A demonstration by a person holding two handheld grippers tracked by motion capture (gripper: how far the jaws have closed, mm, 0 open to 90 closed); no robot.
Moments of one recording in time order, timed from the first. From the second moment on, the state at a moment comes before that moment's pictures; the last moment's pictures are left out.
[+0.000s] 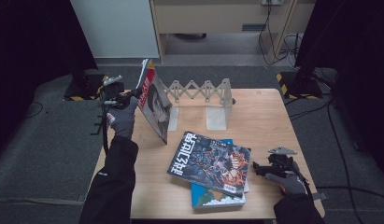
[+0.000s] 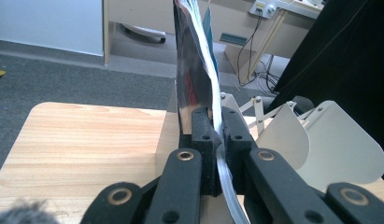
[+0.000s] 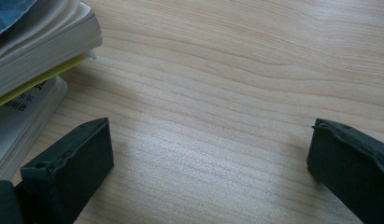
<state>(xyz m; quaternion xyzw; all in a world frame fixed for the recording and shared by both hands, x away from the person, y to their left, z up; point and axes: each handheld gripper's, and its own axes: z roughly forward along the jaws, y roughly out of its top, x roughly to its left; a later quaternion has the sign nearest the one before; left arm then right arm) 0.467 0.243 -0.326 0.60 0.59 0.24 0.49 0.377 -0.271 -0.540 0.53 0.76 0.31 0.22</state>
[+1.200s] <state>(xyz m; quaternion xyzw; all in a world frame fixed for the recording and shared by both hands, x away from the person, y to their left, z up) 0.481 0.219 -0.310 0.63 0.58 0.31 0.42 0.377 -0.270 -0.540 0.53 0.75 0.31 0.22</state>
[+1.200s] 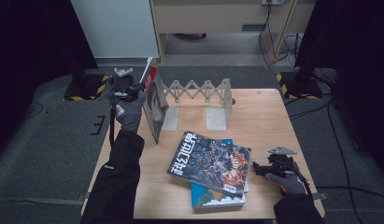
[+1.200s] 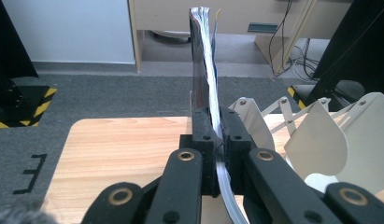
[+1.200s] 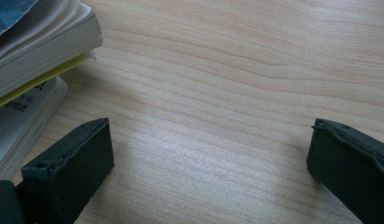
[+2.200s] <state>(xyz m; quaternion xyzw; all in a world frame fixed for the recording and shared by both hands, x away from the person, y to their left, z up) 0.474 0.231 -0.317 0.62 0.56 0.29 0.47 0.377 -0.270 -0.540 0.53 0.76 0.31 0.22</state>
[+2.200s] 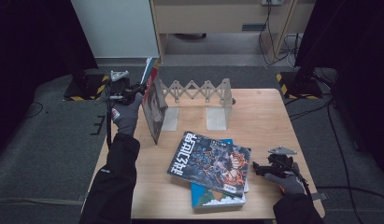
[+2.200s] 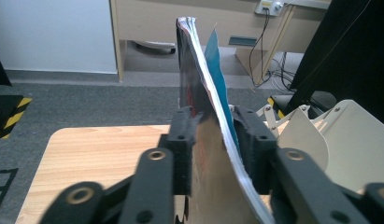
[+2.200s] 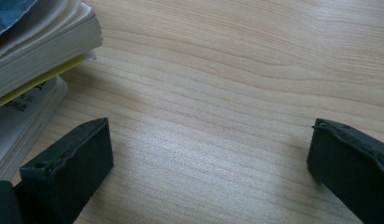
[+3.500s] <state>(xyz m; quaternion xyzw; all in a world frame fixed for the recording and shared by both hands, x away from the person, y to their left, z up) 0.376 0.283 -0.343 0.59 0.52 0.25 0.56 0.372 -0.279 -0.505 0.57 0.71 0.34 0.23</state>
